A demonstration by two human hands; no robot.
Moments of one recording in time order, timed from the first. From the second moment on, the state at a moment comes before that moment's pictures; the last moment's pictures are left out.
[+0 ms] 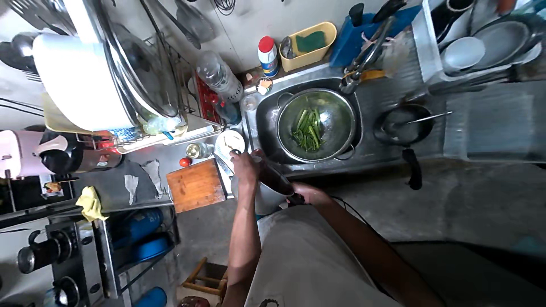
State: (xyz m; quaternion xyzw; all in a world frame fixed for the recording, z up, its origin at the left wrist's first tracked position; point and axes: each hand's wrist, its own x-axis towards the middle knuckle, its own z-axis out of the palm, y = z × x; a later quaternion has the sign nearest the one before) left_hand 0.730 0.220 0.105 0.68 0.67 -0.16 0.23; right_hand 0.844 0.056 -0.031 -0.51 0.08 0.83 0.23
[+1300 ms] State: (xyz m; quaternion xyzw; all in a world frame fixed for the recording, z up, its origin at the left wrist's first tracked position) left_hand 0.855 0.237 0.097 0.66 0.70 -0.24 0.11; right_hand 0.885 0.065 -0.076 -0.33 0.08 0.91 0.24
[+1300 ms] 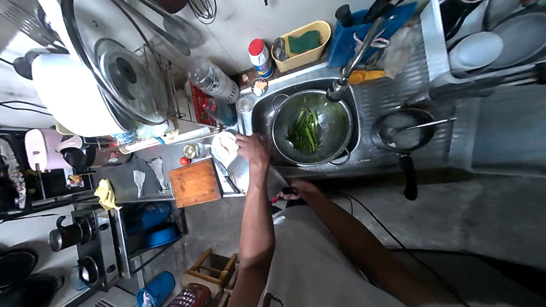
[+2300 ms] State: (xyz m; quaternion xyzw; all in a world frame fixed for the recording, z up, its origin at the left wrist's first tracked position) left_hand 0.639 0.206 0.120 0.72 0.63 0.04 0.28; right_hand 0.839 0.072 0.036 -0.74 -0.18 0.59 0.27
